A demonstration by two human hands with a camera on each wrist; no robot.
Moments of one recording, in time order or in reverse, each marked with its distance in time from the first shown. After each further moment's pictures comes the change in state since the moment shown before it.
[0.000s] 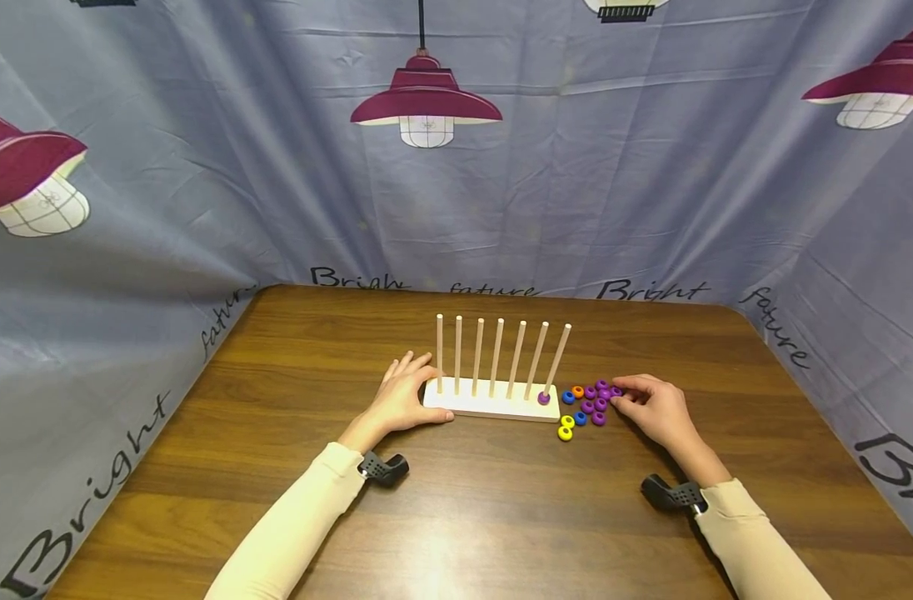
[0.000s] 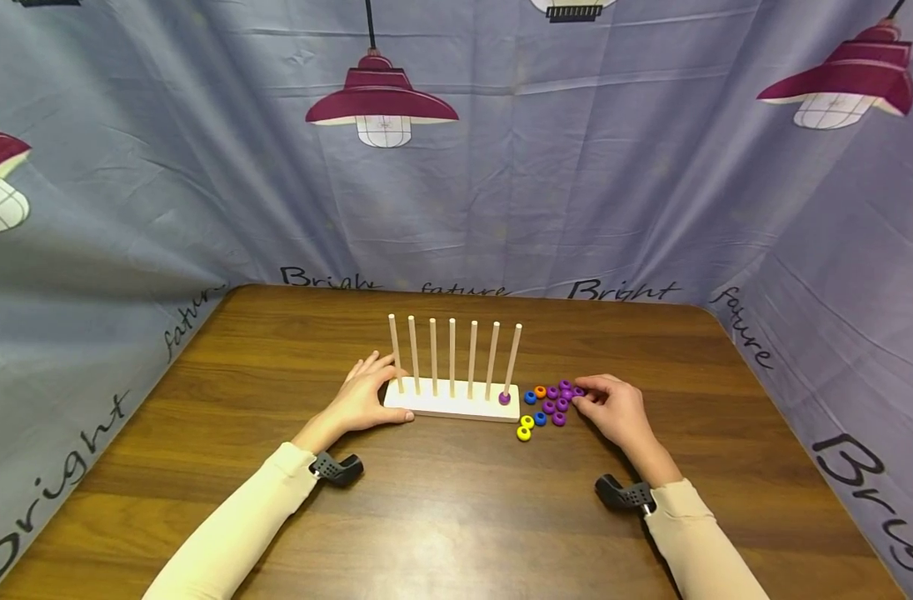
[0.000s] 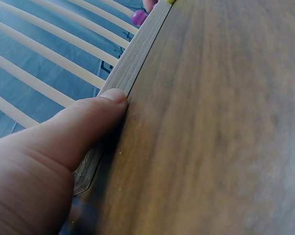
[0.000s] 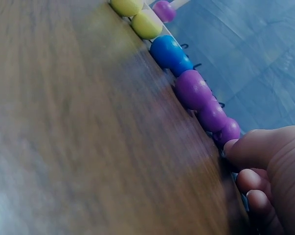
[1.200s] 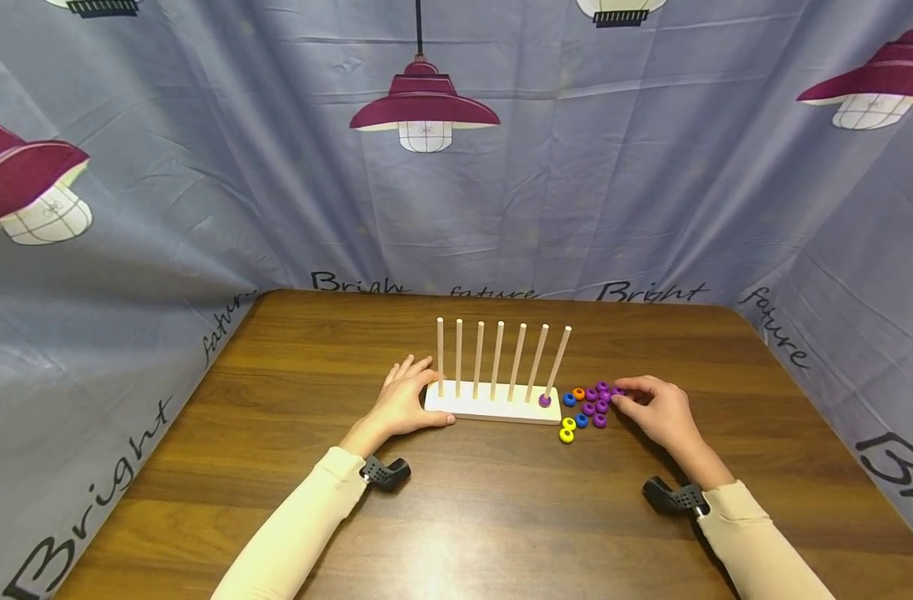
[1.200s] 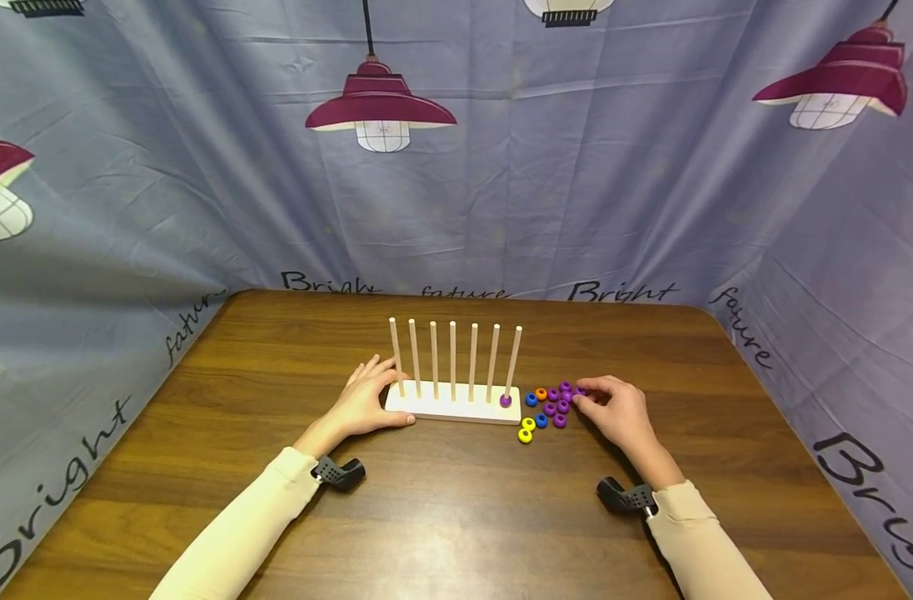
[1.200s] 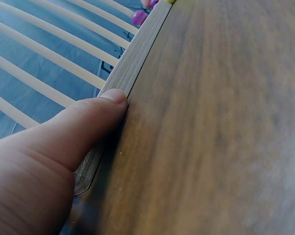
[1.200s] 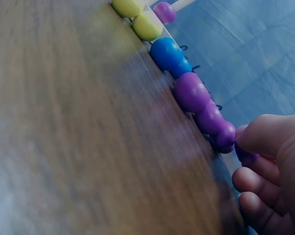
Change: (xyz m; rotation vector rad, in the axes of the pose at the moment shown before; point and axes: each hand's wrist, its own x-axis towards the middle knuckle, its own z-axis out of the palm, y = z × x) left_hand -0.001 0.000 0.000 -0.002 -0.010 -0.009; right_hand -0.003 -0.003 -0.001 0.006 0.027 0.034
